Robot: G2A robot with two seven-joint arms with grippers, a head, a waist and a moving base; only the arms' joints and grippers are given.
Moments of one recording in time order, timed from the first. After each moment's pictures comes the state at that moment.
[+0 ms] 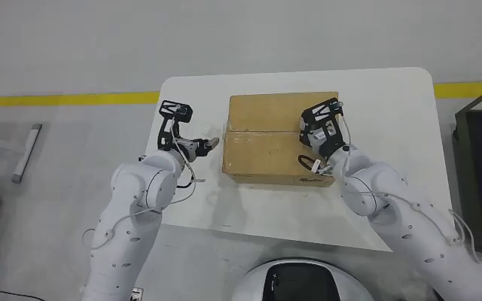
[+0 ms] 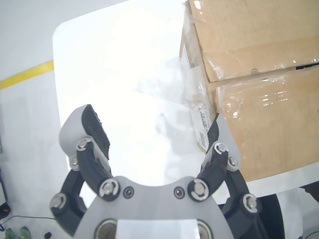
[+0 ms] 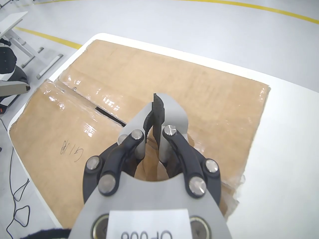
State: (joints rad) left arm 0.81 -1.08 -1.20 -1.81 1.07 0.09 -1.02; right arm -0.96 -1.15 1.07 -1.80 -1.03 0.21 0.47
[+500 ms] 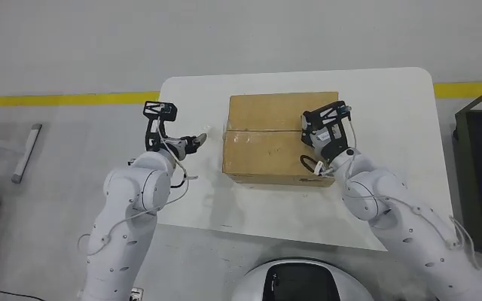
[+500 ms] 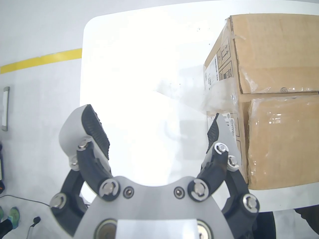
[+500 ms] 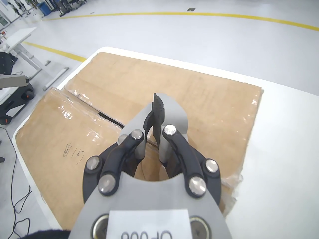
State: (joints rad) left arm 0.86 -1.07 -1.23 -1.82 1.16 0.12 -0.98; right arm -1.02 -1.16 1.09 -1.79 -1.00 0.17 0.30
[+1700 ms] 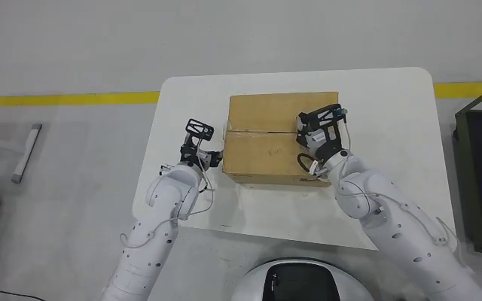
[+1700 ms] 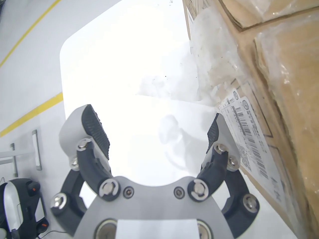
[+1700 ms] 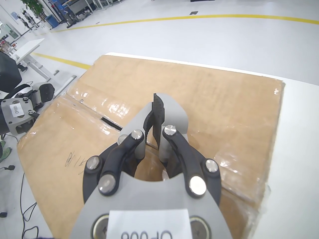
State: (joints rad) left arm 0.87 -1.12 -1.07 -1.59 1.34 -0.01 -0.68; right arm -1.01 -1.21 1.08 -1.70 -0.99 0.14 0.25
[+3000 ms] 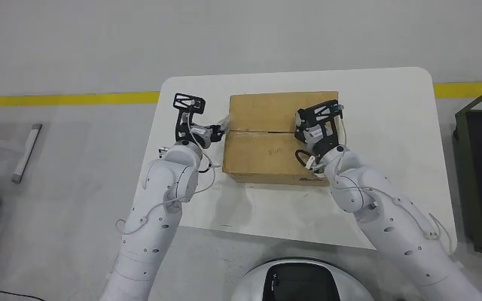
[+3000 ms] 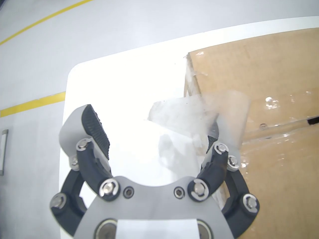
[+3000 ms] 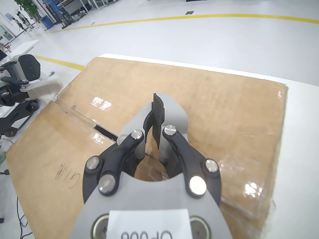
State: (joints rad) left arm 0.78 -1.19 -1.11 -1.62 1.20 0.07 -0.64; right arm -0.98 -1.26 1.10 -1.65 -1.03 0.14 0.25
